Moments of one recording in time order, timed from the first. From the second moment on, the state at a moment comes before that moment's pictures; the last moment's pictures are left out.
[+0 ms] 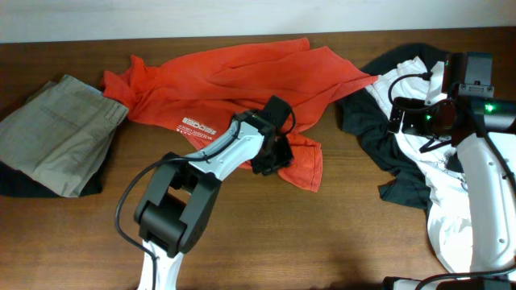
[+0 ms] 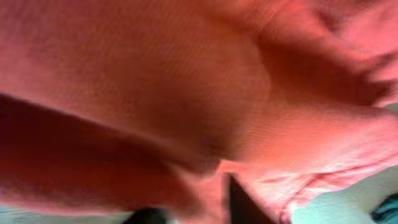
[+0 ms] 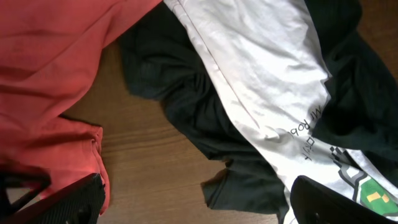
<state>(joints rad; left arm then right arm) -0.61 2.16 1.52 -0.75 0.28 -0.87 -0.15 1.48 1.49 -1.10 0.00 0.08</state>
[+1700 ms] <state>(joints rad) 0.11 1.69 1.51 -1.29 -0.15 -0.43 -0.03 2.23 1.66 -0.78 -0.36 0.15</state>
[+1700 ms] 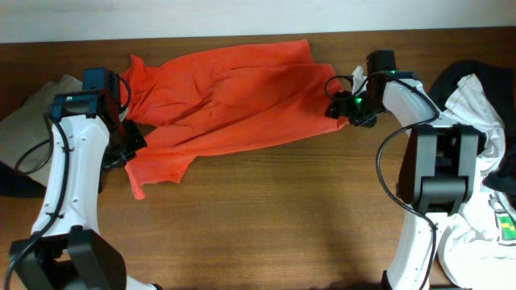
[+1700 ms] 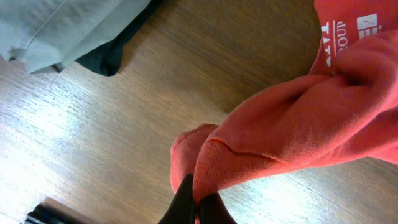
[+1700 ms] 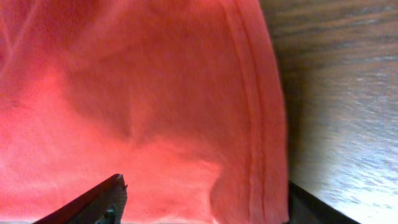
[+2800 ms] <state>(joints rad) 0.09 2.09 2.53 -0.75 0.08 -0.19 -0.12 2.10 2.58 -0.89 -0.08 0.13</state>
